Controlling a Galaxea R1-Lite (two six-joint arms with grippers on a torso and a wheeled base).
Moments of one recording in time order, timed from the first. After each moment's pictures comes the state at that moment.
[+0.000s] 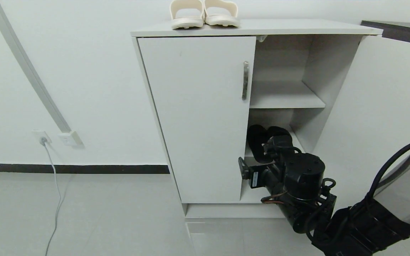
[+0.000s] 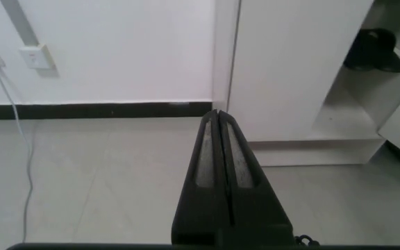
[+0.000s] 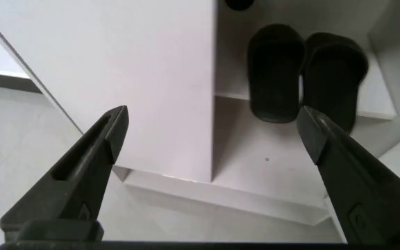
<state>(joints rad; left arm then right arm) 0.00 0.00 0.00 0.01 0.01 0.00 0.78 2.03 -0.76 -1.23 -0.55 0.08</state>
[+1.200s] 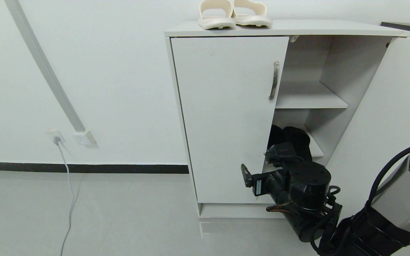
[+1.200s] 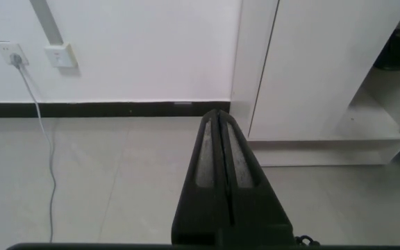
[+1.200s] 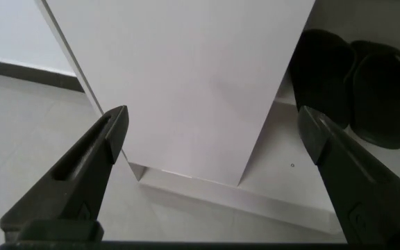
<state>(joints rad) 0.00 0.00 0.00 0.01 0.01 0.00 0.78 2.05 -0.68 -1.32 -0.54 0.03</state>
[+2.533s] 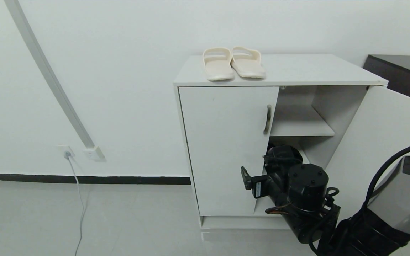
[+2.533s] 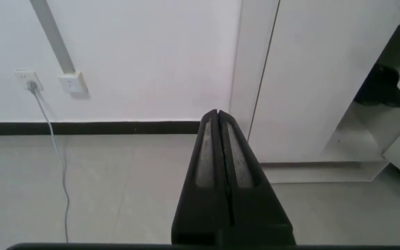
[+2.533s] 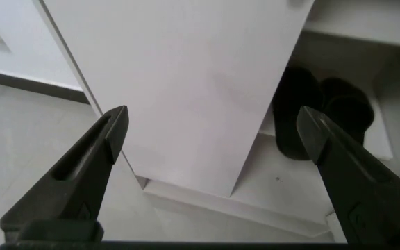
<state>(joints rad) 0.00 0.00 0.00 0.01 0.01 0.00 0.78 2.06 -0.67 -1.32 -0.53 0.03</state>
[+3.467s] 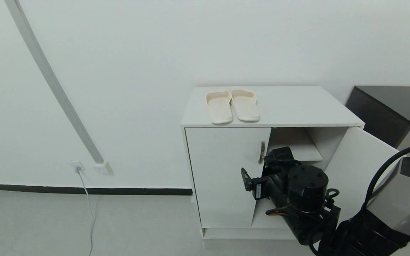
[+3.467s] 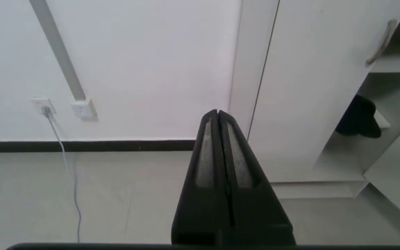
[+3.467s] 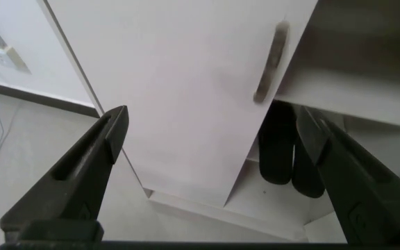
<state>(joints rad) 0.00 0.00 0.00 0.01 0.01 0.00 0.78 2.06 -0.66 -1.33 -0.54 0.03</state>
